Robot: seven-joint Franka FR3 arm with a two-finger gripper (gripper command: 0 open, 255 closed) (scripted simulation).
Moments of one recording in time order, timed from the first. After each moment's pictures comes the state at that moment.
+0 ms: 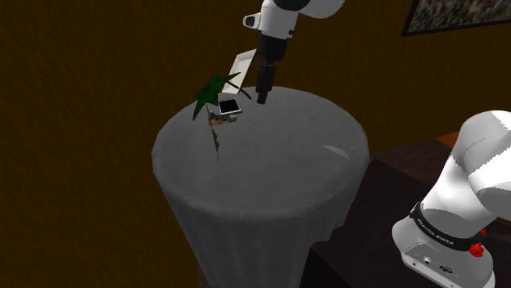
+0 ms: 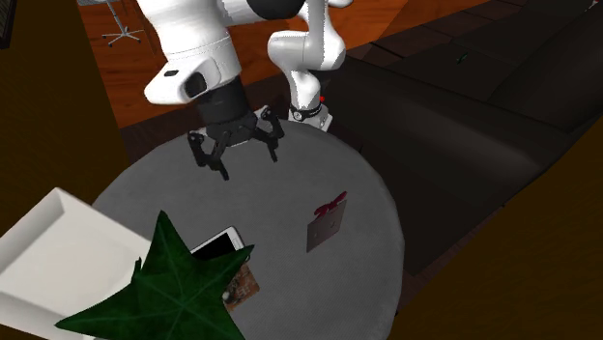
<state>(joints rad) 0.35 -0.21 -0.11 -2.17 0.27 2.08 -0.79</state>
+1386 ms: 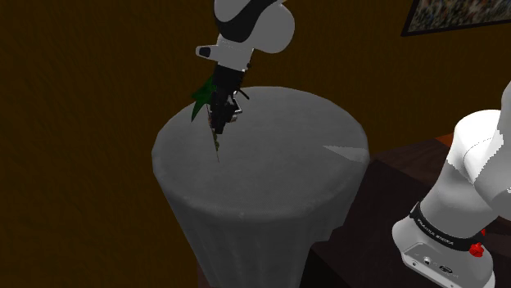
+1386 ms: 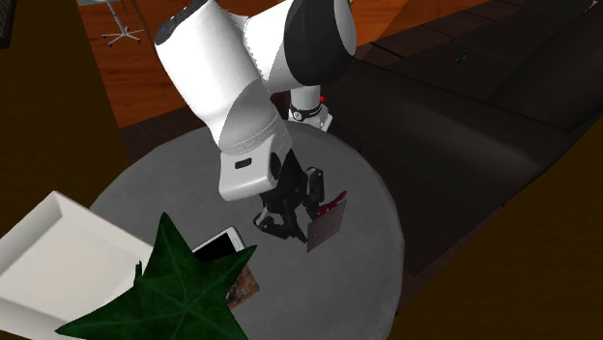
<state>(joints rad) 0.46 0.07 -0.06 -2.01 0.51 2.17 -1.20</state>
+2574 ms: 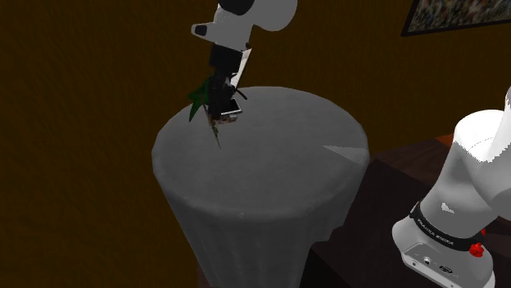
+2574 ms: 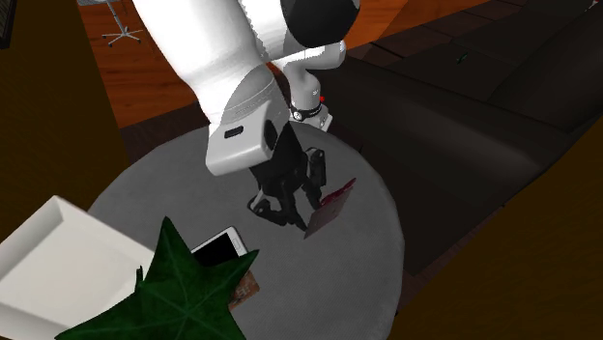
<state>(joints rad) 0.46 0.03 -0.06 -1.93 0.48 2.07 -1.15</state>
